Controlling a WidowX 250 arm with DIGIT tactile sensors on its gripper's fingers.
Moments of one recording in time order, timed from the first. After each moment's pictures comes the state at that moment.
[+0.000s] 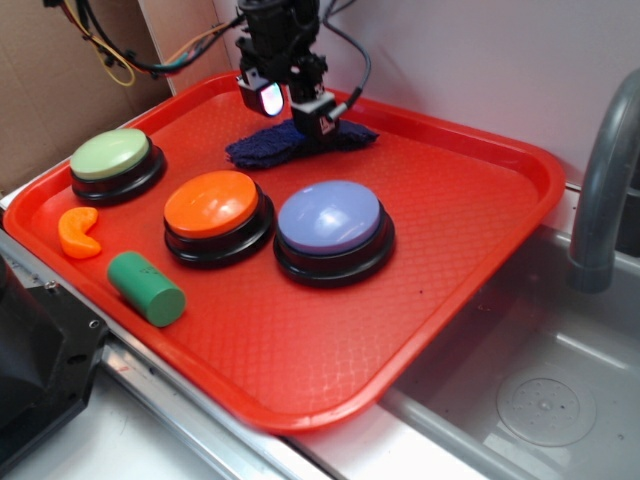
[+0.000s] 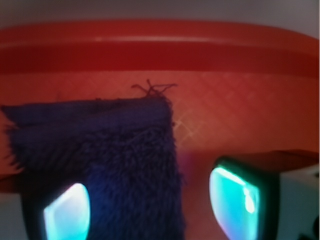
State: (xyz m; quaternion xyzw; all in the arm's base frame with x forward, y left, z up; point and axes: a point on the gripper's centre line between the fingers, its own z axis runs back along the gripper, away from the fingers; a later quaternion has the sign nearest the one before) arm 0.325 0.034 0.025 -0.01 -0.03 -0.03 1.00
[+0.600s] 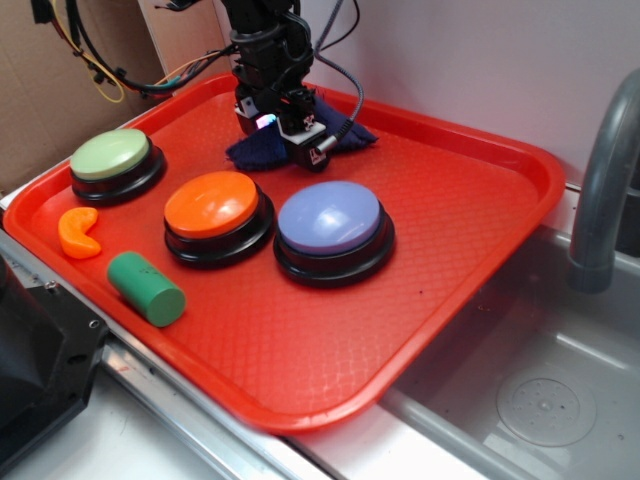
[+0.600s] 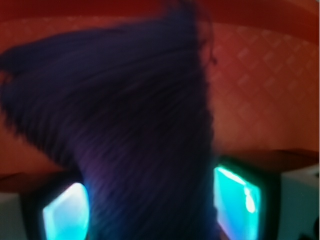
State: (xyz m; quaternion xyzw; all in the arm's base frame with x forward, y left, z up) arm 0.296 0.024 0.017 -0.03 -0.01 -0.05 1.00
